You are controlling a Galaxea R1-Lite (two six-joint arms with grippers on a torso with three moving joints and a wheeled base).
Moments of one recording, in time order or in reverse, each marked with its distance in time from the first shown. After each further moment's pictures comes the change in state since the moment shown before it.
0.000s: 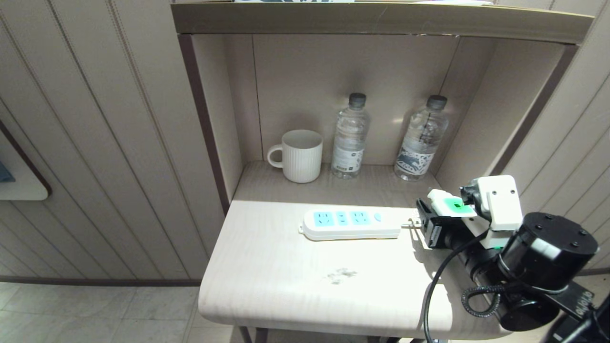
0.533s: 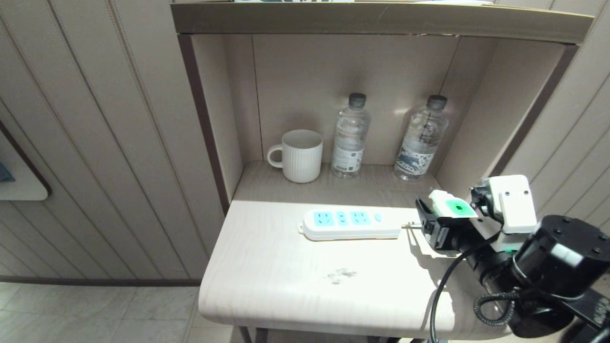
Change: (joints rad) left arm 0.000 0.000 0.000 0.000 0.000 0.000; right arm 0.016 -0.054 0.030 -0.001 0.002 -0.008
